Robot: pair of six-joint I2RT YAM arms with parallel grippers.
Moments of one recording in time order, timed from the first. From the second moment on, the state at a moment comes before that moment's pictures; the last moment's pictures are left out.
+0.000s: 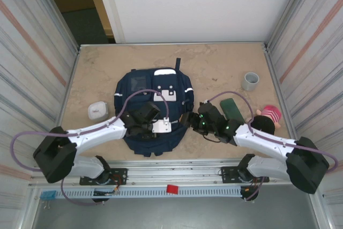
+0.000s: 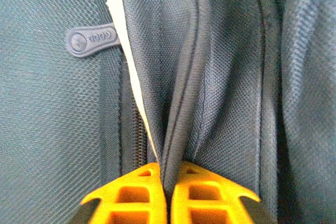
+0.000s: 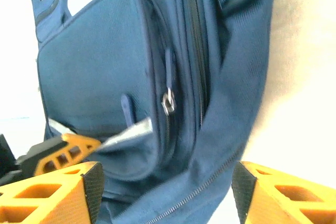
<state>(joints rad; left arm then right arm) -0.84 1.30 0.72 -0.47 -0.02 0.72 0.85 1.11 0.52 -0.13 -0.04 1.14</state>
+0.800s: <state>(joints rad) -0.74 1.13 0.89 -0.54 0.11 0.49 0.95 1.32 0.46 0.13 0.01 1.27</state>
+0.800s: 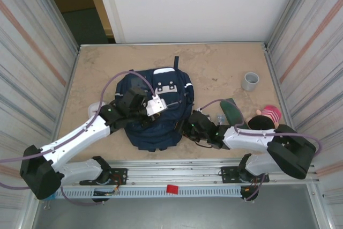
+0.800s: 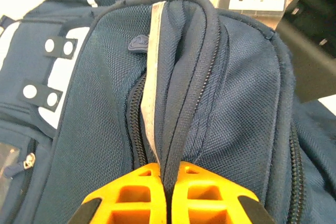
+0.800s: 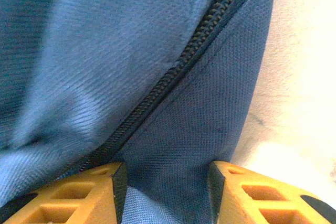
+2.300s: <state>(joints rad) -0.56 1.04 0.77 -0.52 0.47 0.73 0.71 1.34 0.90 -0.22 -0.32 0.96</state>
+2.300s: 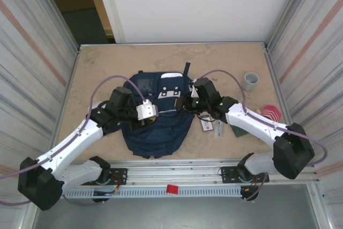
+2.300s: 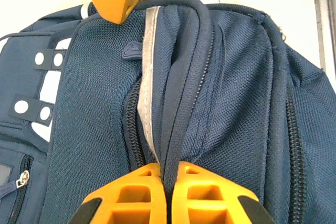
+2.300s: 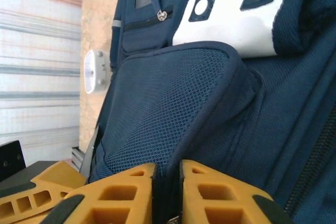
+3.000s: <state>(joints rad) -0.72 1.11 0.77 -0.34 0.32 0.59 0.74 1.35 0.90 -0.19 -0.31 0.99</state>
